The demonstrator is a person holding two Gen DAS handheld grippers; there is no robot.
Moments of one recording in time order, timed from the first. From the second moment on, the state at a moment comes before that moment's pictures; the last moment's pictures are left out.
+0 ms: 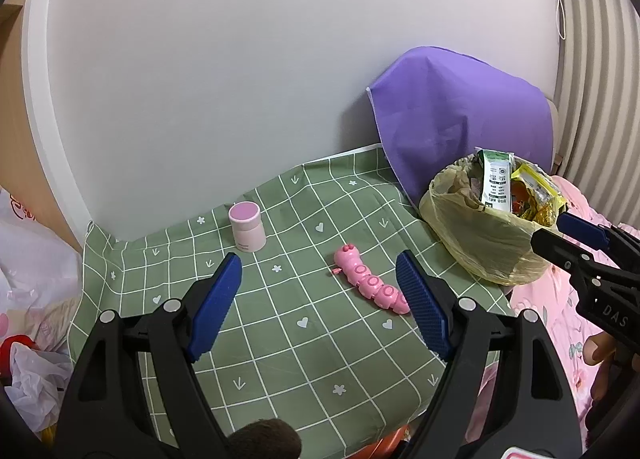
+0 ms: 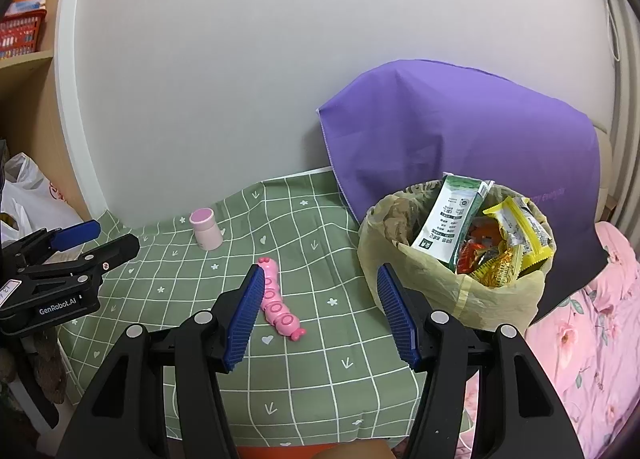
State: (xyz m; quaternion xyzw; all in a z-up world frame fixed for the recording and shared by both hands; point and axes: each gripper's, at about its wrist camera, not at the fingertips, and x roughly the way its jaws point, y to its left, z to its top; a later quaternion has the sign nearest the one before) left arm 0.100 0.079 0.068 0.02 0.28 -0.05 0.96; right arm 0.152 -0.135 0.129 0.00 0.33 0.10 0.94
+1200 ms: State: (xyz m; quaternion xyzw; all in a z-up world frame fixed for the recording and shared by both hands) left arm 0.093 0.068 0.073 0.03 0.28 -0.07 0.96; right arm 0.143 -0.152 0.136 0.00 0.32 0.09 0.94
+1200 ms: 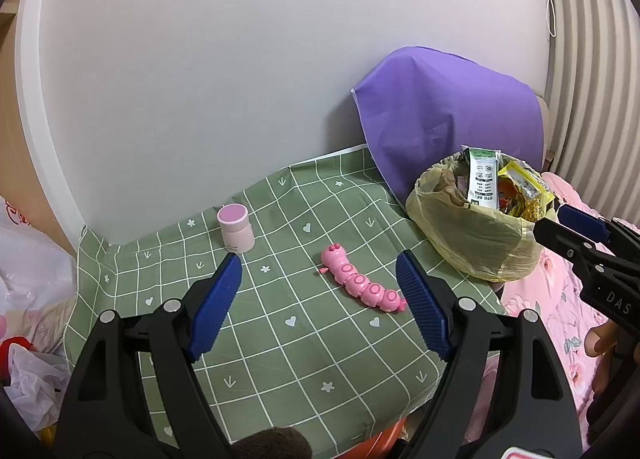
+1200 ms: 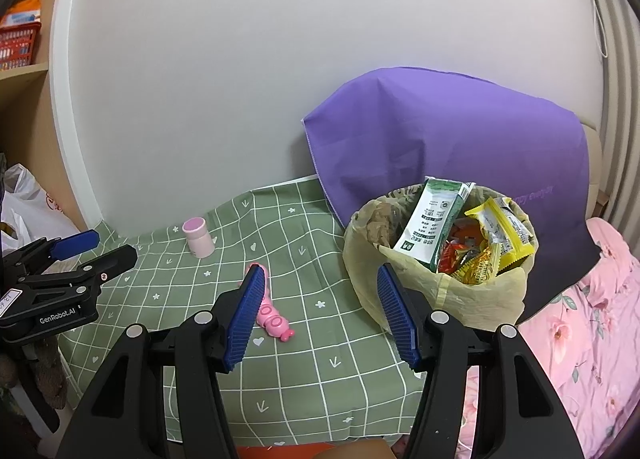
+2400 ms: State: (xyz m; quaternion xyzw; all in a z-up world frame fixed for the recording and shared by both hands) left arm 0.110 0.072 0.057 0.04 0.31 -0.06 0.95; right arm 0.167 -0.145 0.120 0.00 0.34 0.12 0.93
